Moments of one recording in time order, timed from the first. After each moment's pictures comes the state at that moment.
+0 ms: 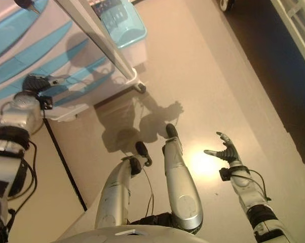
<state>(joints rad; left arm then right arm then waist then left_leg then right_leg) -0.72 0.76 -0.20 0.82 -0.47 0.05 0.15 -0.07 -0.52 0.25 0.62 0.12 -0.30 -0.17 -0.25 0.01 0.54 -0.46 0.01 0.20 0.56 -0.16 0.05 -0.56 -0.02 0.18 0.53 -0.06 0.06</state>
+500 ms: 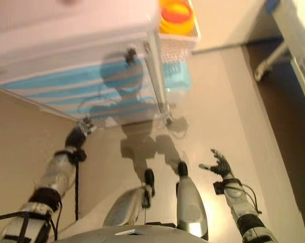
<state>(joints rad) -0.15 0.41 -0.08 0.71 -0.61 -0.21 -0.14 -0.02 -0.40 0.19 0.85 0.13 -0.24 -0.04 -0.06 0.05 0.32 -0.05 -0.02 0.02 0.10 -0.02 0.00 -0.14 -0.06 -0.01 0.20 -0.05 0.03</state>
